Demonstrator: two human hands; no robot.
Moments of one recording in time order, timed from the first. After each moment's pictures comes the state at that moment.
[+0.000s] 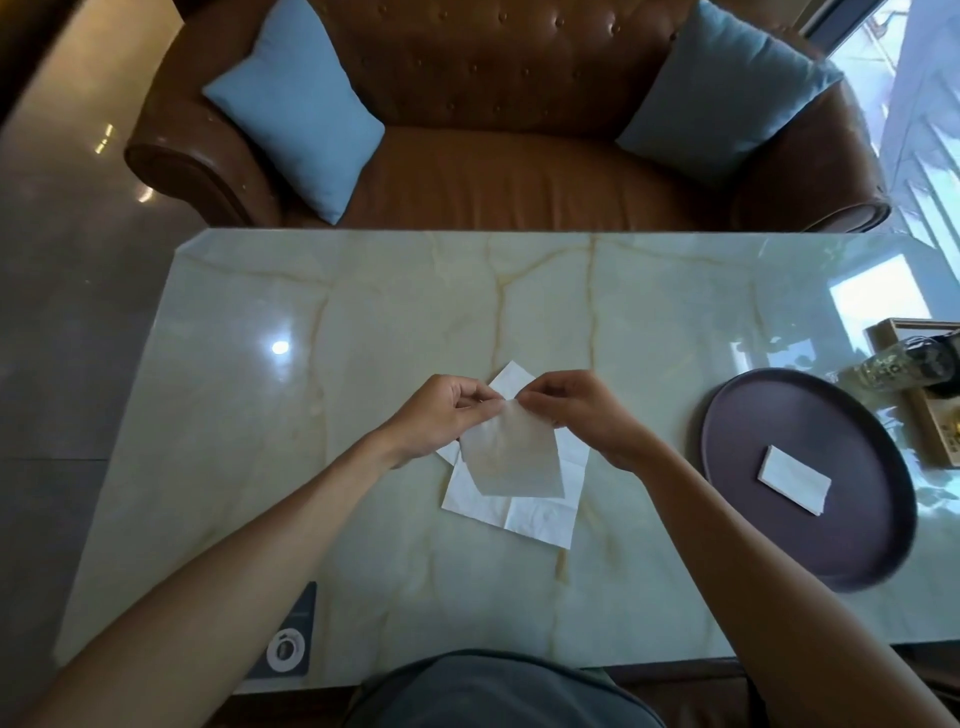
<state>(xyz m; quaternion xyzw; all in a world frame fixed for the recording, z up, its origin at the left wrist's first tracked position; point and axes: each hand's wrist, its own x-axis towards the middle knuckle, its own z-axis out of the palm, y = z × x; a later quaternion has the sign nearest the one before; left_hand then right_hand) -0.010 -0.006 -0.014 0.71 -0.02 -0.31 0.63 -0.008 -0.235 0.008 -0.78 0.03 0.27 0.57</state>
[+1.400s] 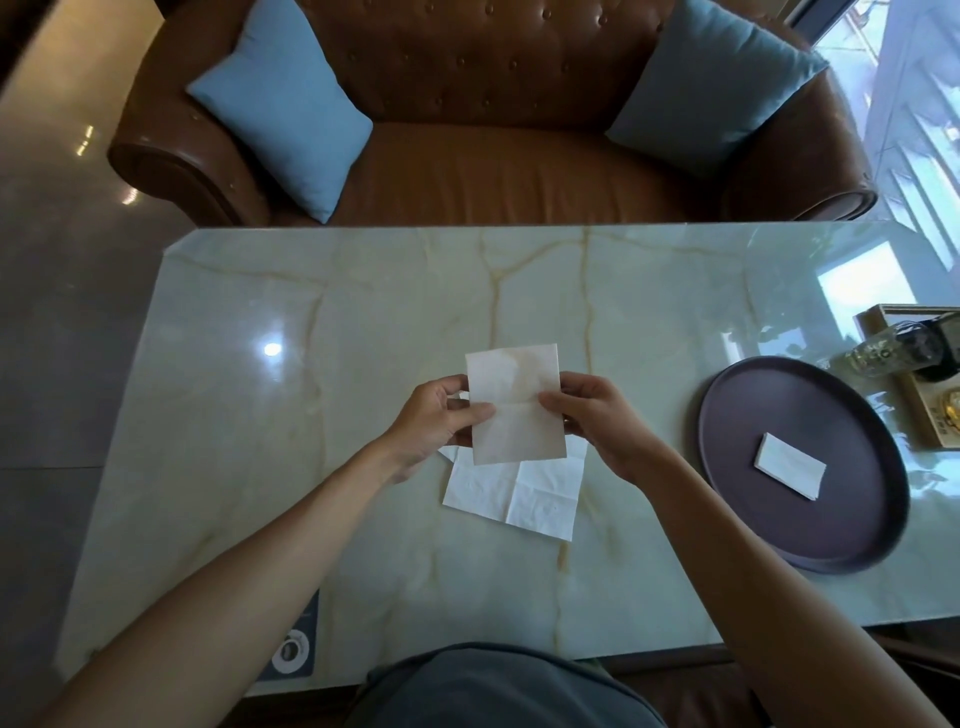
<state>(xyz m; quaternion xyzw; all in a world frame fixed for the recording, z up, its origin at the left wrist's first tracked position) -0.021 -0.008 -0.023 0.62 0.08 -0.31 0.72 -0.027 -0.246 -0.006 -0.67 0.11 0.25 0.69</state>
